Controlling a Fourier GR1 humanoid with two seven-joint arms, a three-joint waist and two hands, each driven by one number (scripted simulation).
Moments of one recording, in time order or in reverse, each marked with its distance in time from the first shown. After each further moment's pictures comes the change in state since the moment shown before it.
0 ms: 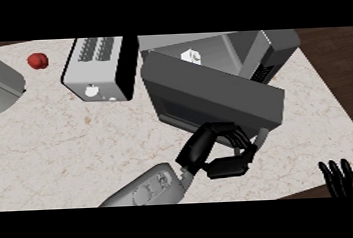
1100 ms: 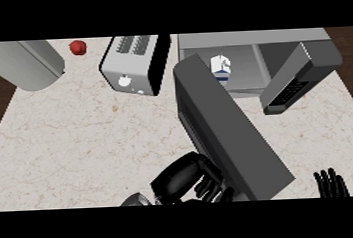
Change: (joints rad) left arm 0.395 -0.006 0.203 -0.351 -0.507 -0.552 0.093; right arm -0.094 0.119 -0.135 0.442 0.150 -0.092 -0.137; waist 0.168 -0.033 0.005
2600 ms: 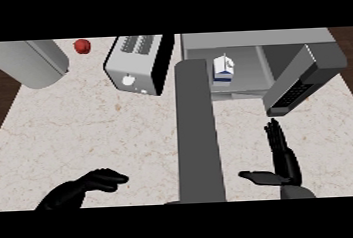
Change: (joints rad) left arm 0.565 0.060 0.478 -0.638 0.134 -0.185 -0.012; right arm -0.635 0.094 -0.127 0.736 0.157 -0.184 -0.062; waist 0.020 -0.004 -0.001
